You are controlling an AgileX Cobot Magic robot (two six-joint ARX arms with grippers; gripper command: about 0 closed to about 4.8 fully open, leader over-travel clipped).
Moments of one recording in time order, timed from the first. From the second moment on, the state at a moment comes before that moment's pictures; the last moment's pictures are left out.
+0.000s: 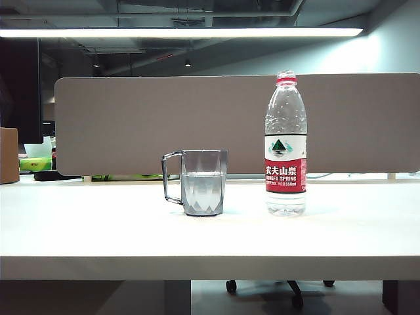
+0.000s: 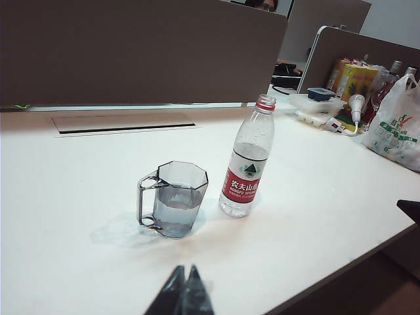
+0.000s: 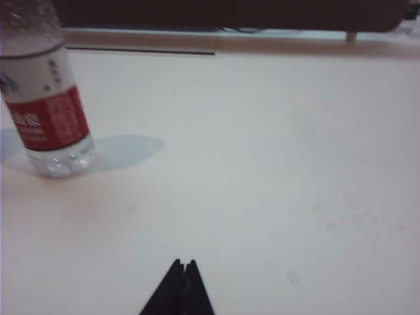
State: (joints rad) left arm 0.05 0.02 0.44 -0.42 0.70 -0.17; right arm 0.01 0.00 0.00 -0.16 -0.01 -0.03
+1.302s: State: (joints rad) left arm 0.05 0.01 0.02 0.05 0.00 -0.02; right arm 0.01 0.00 0.00 -0.08 -0.02 -0.03
